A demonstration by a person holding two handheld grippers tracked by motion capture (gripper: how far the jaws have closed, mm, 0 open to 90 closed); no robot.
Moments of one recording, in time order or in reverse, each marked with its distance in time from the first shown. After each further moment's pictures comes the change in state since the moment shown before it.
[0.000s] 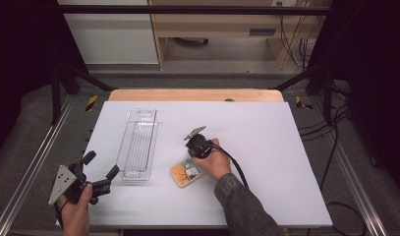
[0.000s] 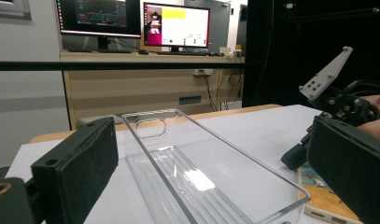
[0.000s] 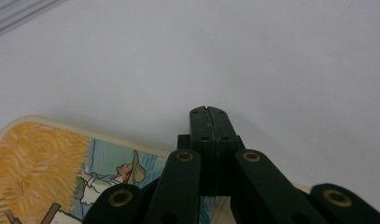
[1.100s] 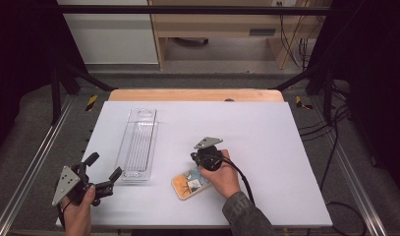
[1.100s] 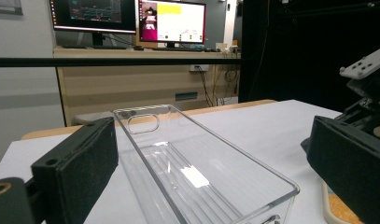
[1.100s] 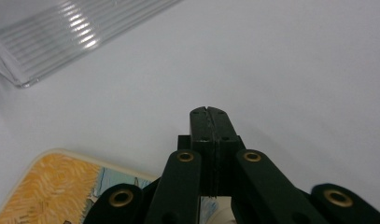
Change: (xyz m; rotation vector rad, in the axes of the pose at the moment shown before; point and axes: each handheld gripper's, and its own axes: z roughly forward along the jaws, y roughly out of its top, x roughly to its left) left arm -0.007 -0.002 0.001 0.018 -0.014 0.005; right arm 0.015 -0.035 -0.038 -0.235 0.009 0.083
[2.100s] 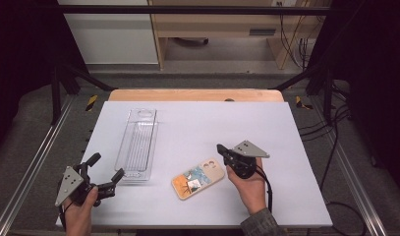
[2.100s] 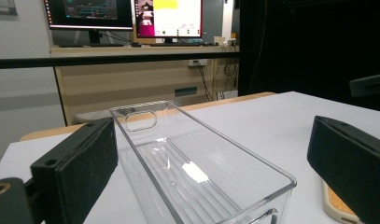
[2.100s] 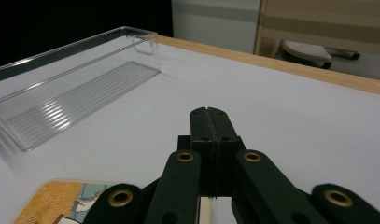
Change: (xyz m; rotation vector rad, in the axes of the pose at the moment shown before) left arm -0.004 0.000 0.003 0.024 -0.011 0.035; right arm -0.027 -0.034 -0.088 -0.355 -0.137 0.117
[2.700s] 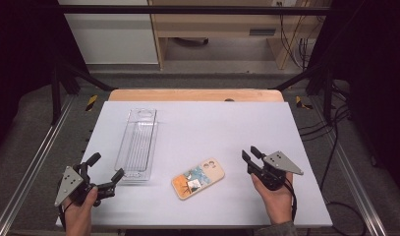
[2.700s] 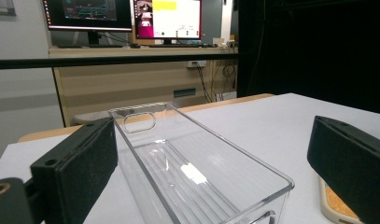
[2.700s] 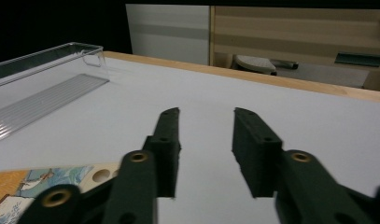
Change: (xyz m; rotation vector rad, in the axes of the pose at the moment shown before) left arm 0.000 0.001 -0.001 -0.005 -0.004 -0.004; right arm -0.035 -0.021 -0.060 -0.080 -0.162 0.032
